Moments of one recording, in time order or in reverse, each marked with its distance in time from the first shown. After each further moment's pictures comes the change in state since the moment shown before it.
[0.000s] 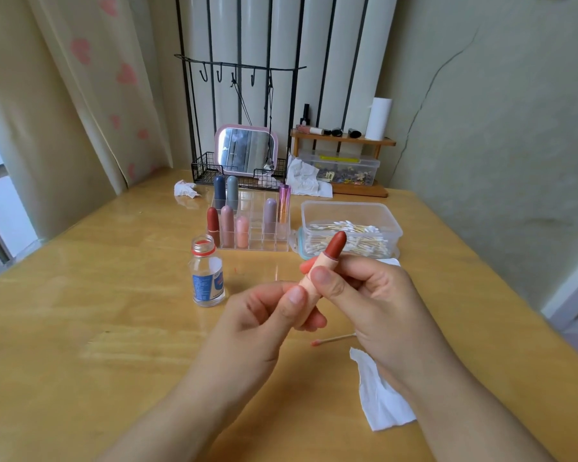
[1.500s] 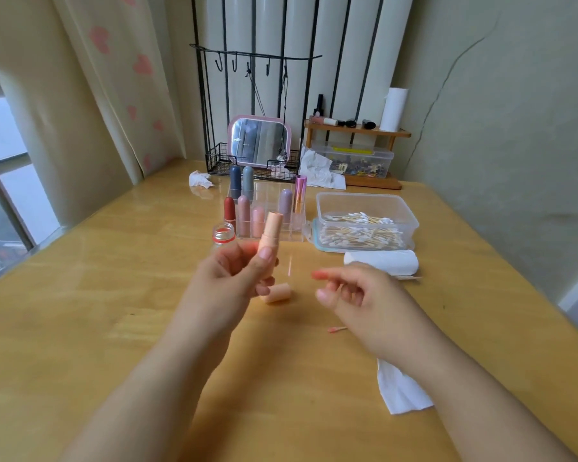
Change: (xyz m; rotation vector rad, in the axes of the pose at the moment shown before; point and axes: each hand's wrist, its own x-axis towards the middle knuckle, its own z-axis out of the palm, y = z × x) left_hand 0.017 0.002 -0.039 -0.089 0.338 -0.132; right_hand 0.010 0.028 0.002 -0.472 -0.048 0.077
